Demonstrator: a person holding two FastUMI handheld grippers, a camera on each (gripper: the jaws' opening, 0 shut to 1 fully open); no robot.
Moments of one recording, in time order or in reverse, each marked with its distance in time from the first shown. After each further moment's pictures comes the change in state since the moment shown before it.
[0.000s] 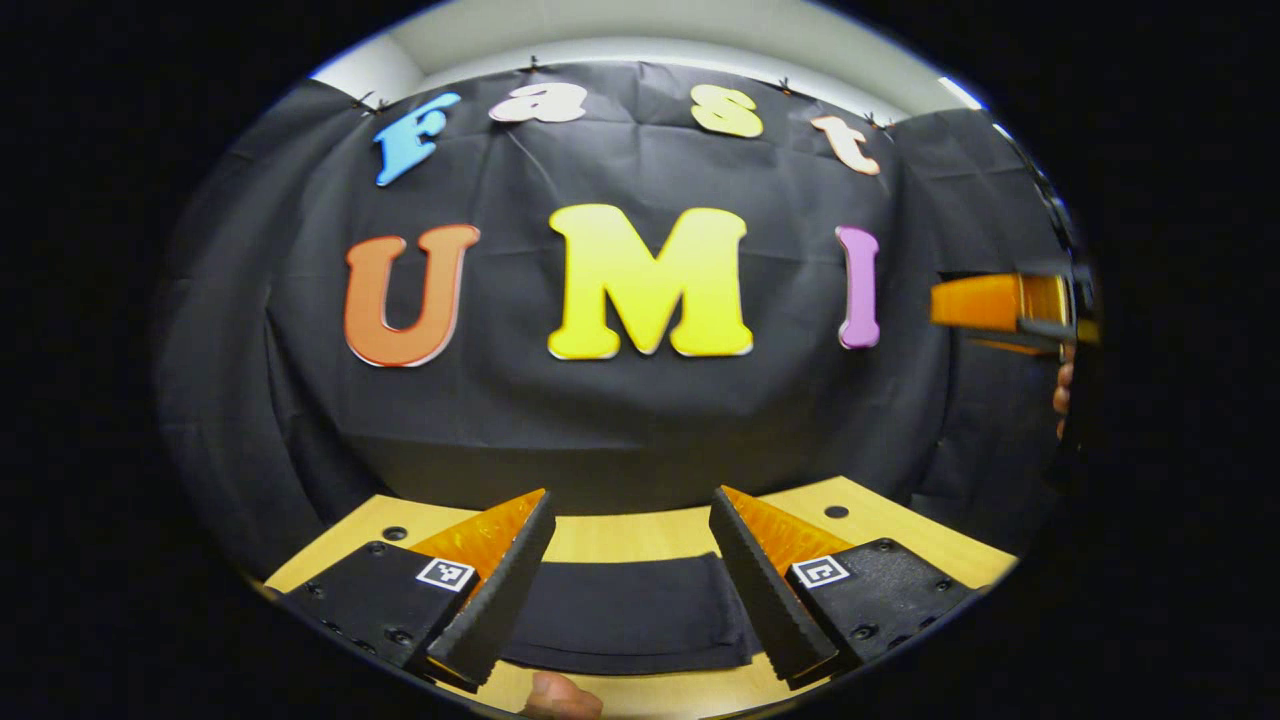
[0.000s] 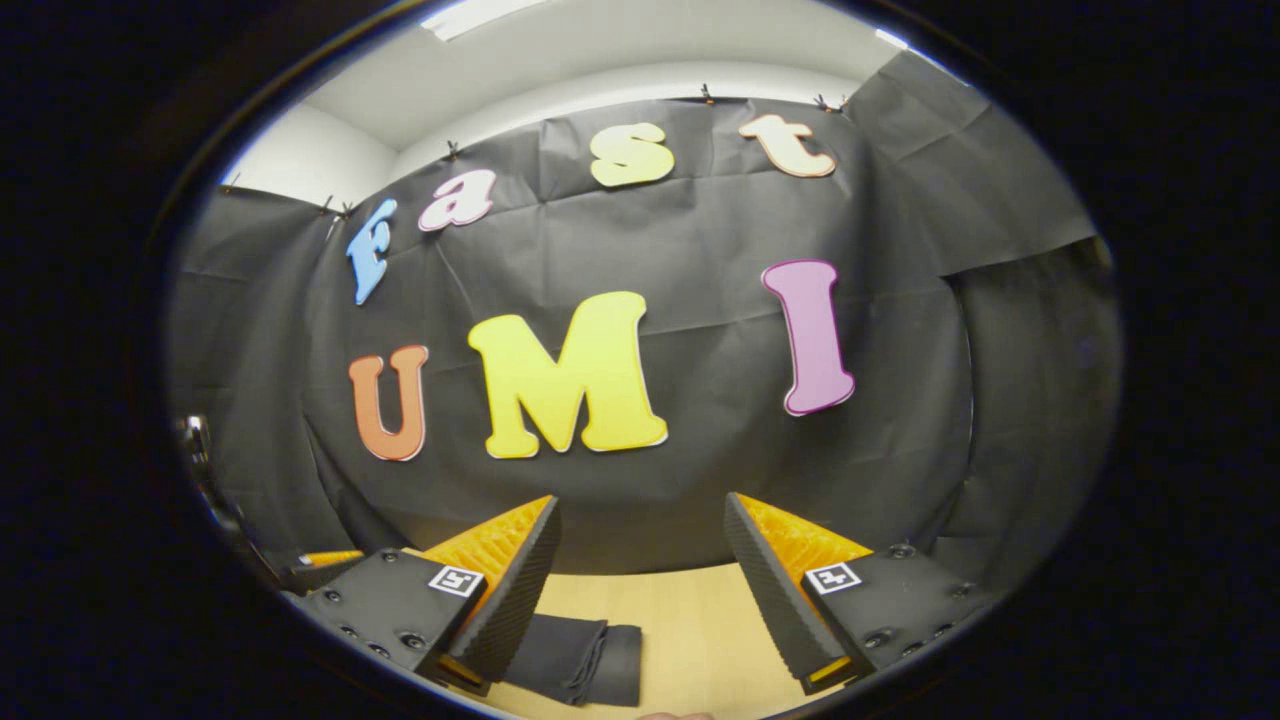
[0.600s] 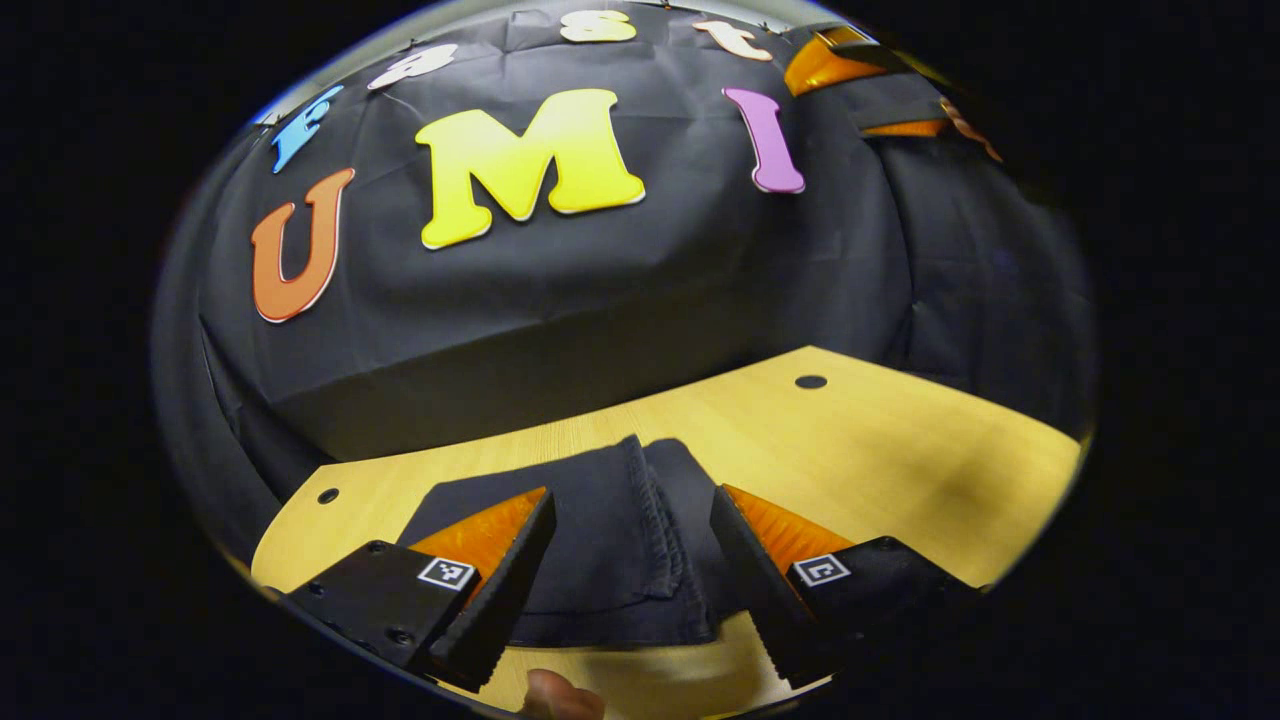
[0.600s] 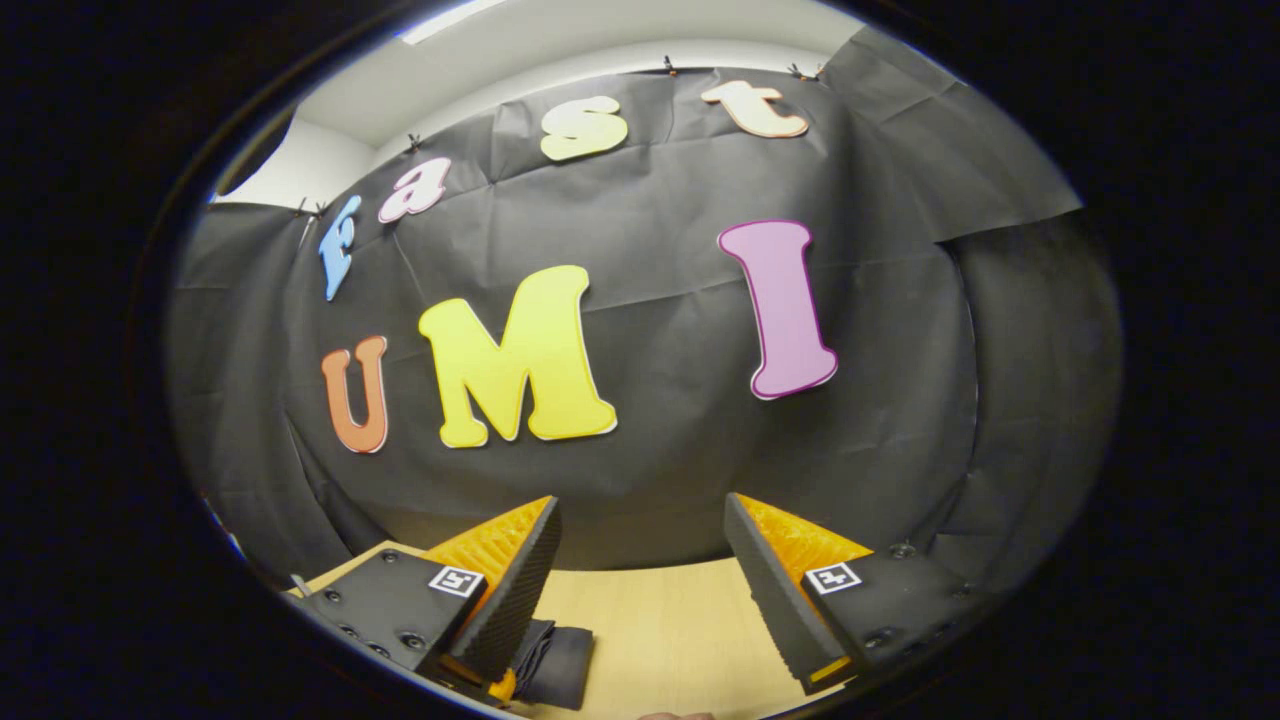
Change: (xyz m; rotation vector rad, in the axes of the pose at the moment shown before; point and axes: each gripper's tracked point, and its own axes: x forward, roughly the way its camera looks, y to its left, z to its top) left arm 0.047 -0.132 -0.172 0.191 0.214 -0.157; right arm 0.062 -0.100 -0.002 0.044 0.059 -0.005
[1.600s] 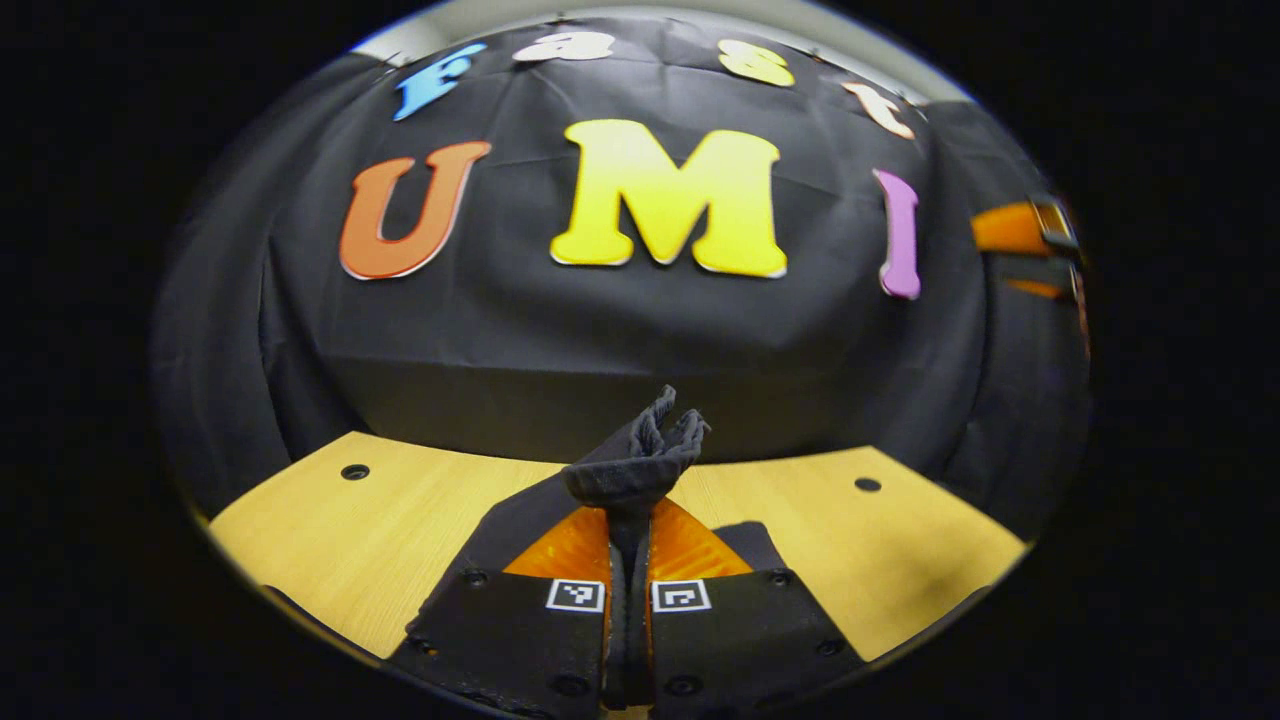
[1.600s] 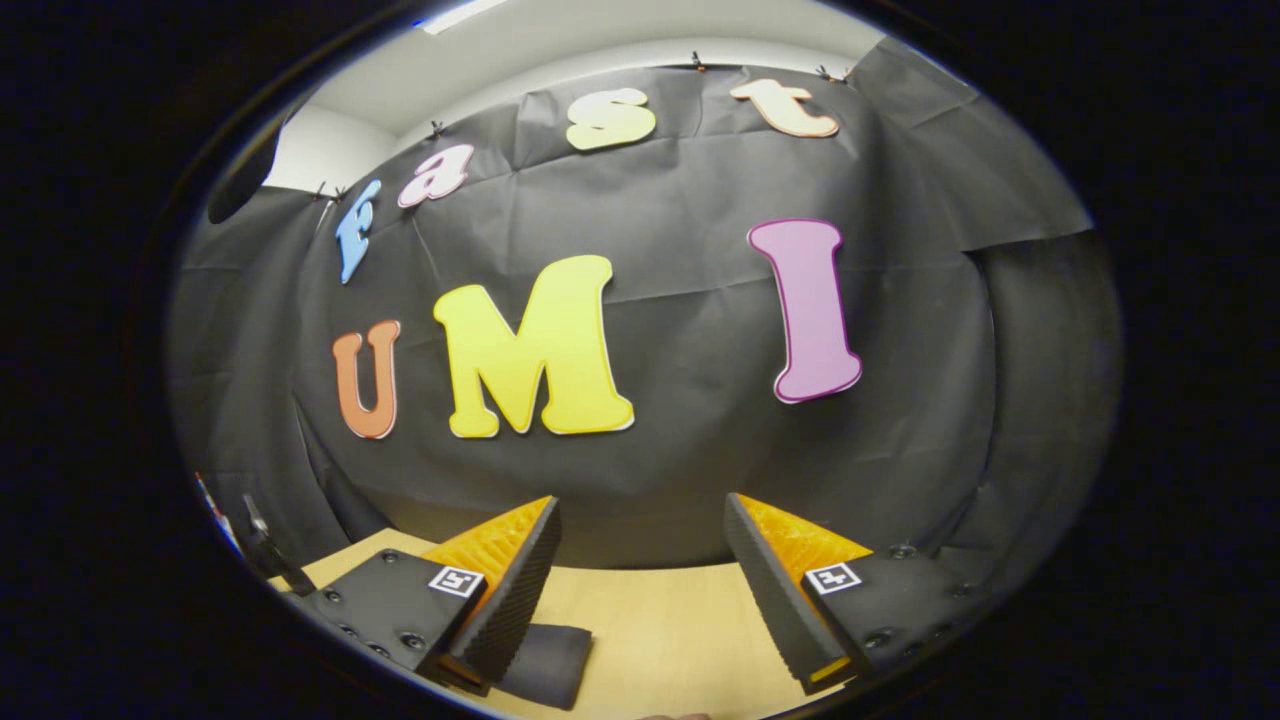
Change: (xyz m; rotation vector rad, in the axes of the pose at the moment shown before) left arm 0.023 0.067 0.008 -0.175 -0.049 0.122; right arm 0.020 0.016 -0.005 -0.058 0.009 0.040
